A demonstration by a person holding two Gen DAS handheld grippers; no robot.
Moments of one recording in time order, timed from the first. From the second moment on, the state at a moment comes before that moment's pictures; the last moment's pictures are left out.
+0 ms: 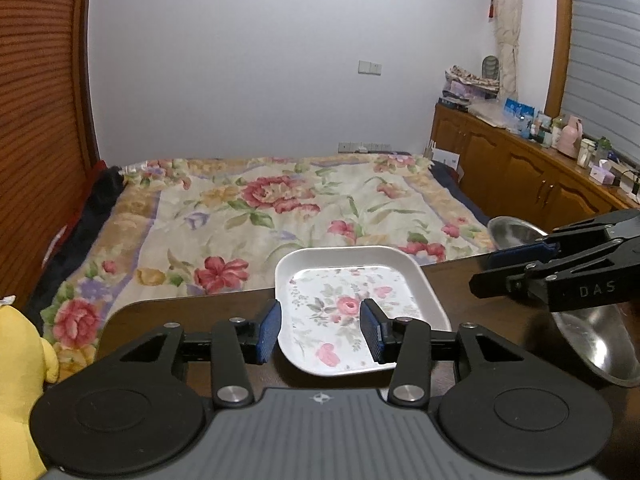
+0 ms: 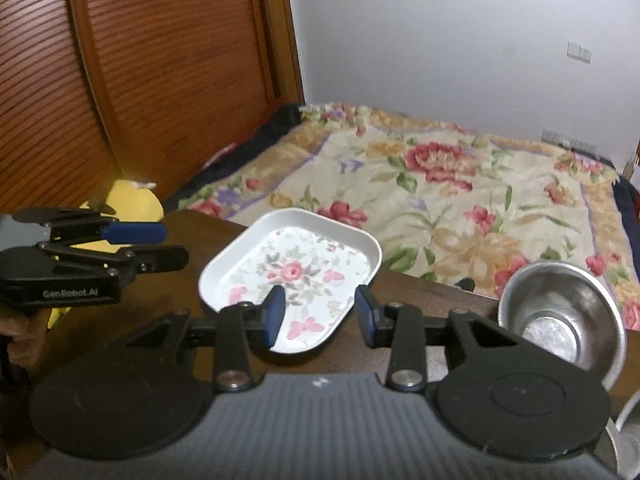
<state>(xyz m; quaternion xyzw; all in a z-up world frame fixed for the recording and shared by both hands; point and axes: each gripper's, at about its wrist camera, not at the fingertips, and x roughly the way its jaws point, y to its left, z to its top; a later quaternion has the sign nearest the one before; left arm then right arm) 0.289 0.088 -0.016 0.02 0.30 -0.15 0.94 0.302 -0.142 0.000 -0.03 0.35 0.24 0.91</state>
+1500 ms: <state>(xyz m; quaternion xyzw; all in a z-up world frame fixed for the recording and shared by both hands) 0.346 0.104 -0.070 -0.01 0.35 -0.15 0.92 0.361 -0.130 -0.042 -0.03 0.46 0.25 0.85</state>
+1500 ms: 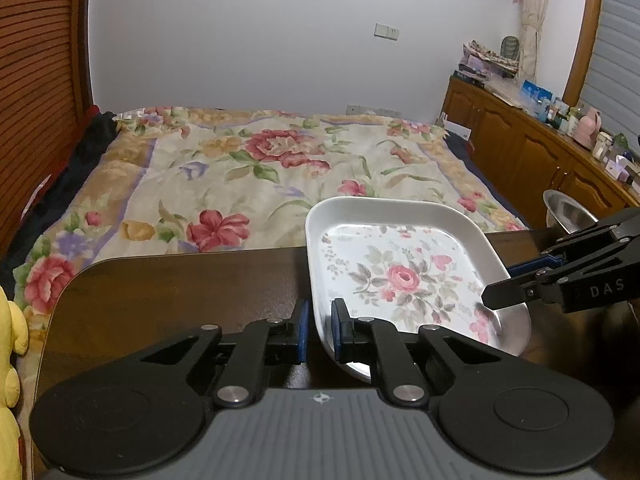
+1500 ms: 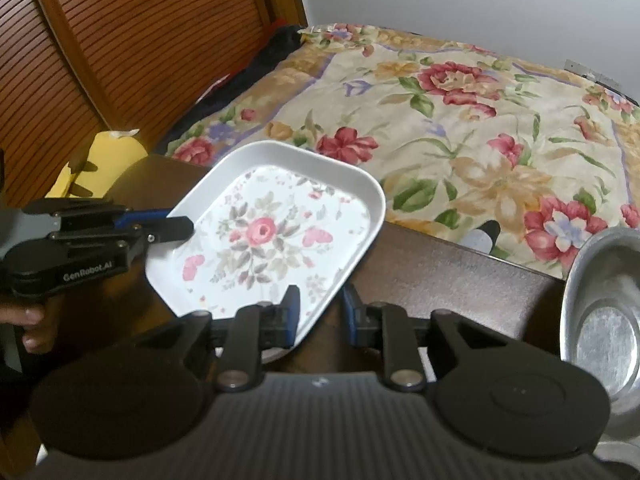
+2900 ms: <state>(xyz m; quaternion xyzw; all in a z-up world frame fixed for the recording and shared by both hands) 0.239 0.084 0.022 0.01 0.28 -0.16 0.95 0.272 -0.164 0.033 -0.02 0.38 0.26 0.89</state>
